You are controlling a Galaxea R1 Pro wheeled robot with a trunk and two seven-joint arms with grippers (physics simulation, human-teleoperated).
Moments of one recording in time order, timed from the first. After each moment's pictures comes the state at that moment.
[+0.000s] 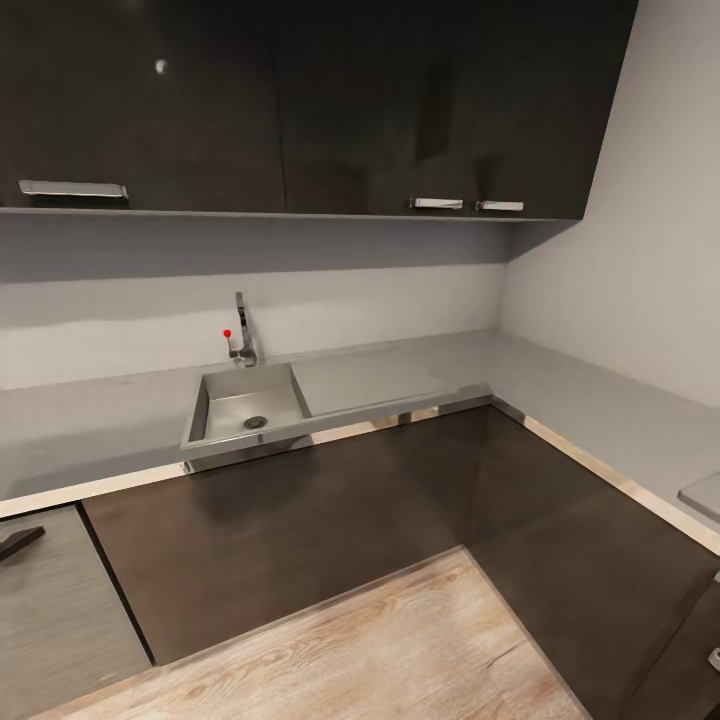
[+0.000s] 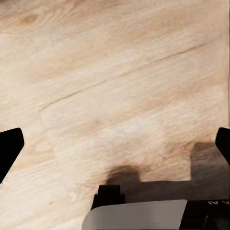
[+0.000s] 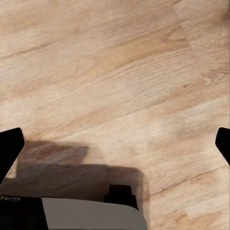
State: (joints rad) left arm -0.01 0.02 -0.01 -0.49 0.00 -0.07 -0.01; right arm -0.01 -0.05 -0.01 -0.43 0.00 -0.16 0.09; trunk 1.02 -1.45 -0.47
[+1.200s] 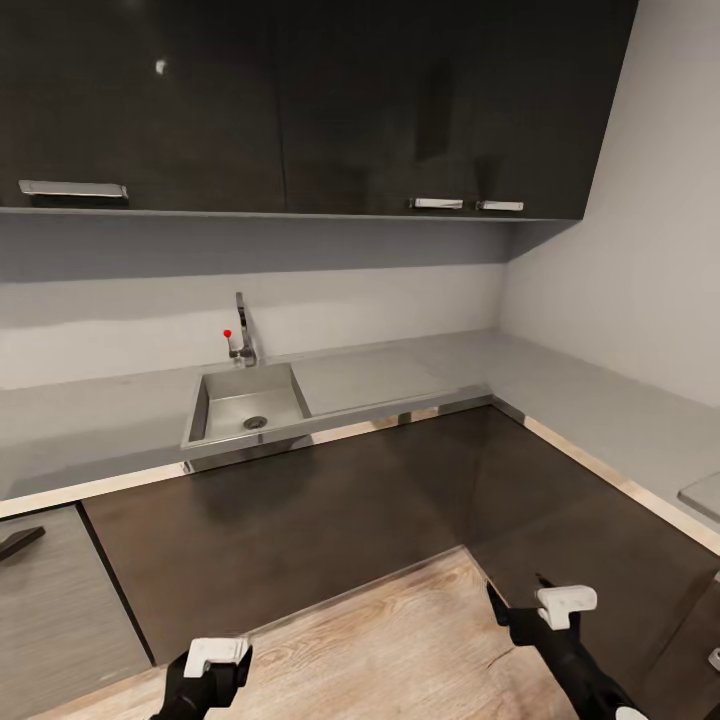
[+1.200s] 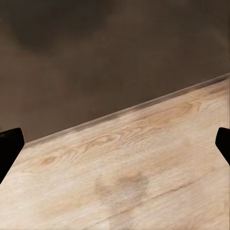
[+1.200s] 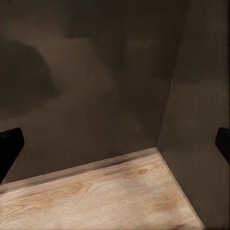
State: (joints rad) left arm -0.01 0.02 0.00 -1.13 0.00 0.13 -0.01; right arm 0.01 -0.09 -0.10 -1.34 -0.04 -0.01 0.19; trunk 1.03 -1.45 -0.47
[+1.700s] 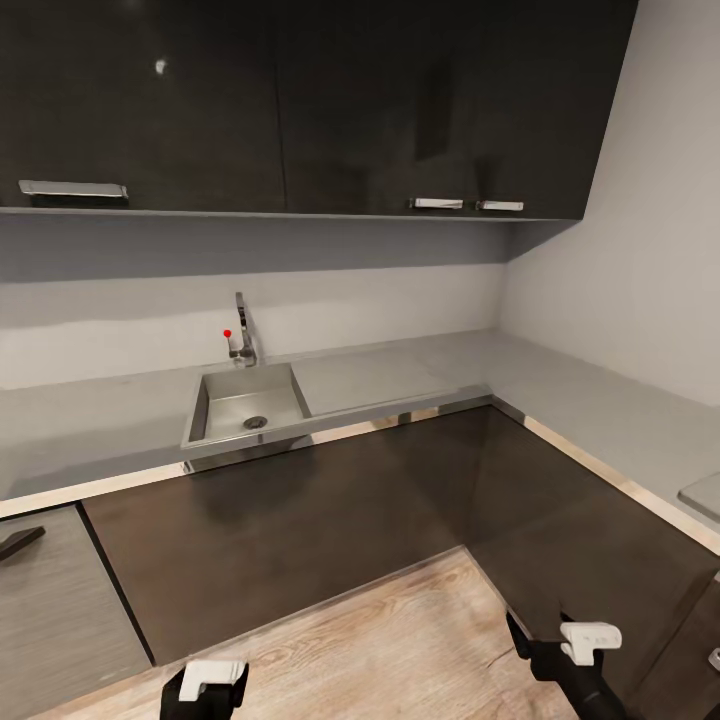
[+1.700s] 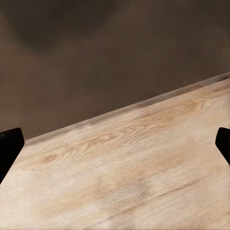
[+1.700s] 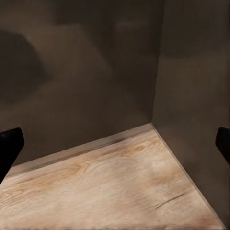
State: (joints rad) left arm -0.01 0.02 0.00 -1.00 0.00 -0.02 -0.01; right arm 0.02 -0.08 -0.22 -1.16 -0.07 -0.11 0.28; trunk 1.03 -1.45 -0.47
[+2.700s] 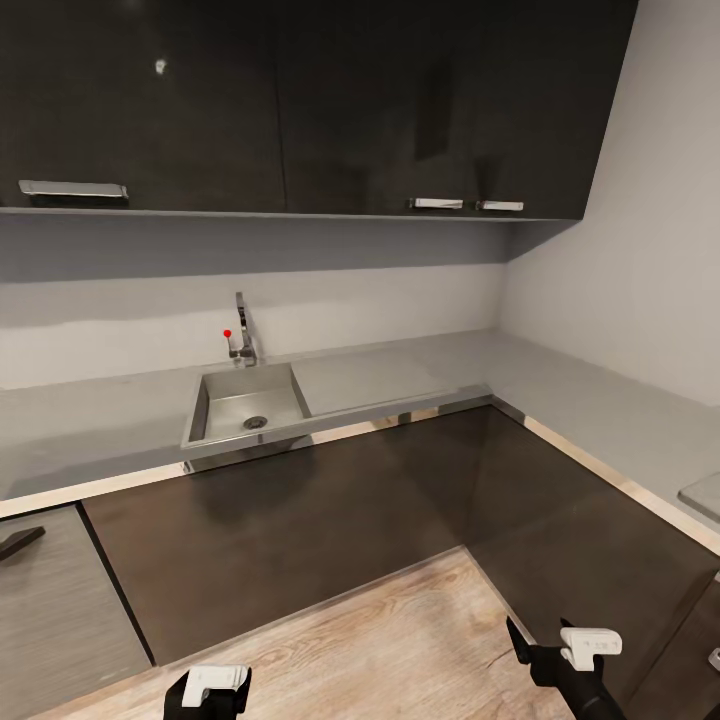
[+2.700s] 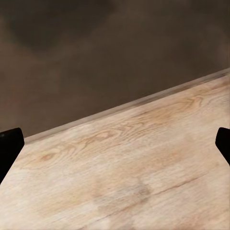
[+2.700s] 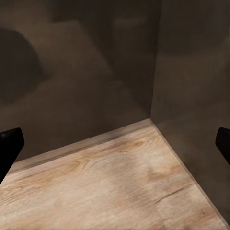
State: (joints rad) left arm -0.01 0.02 -0.01 -0.97 0.00 -0.04 0.00; right arm 0.02 -0.08 -0.22 -1.14 -0.07 -0.12 0.27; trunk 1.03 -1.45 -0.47
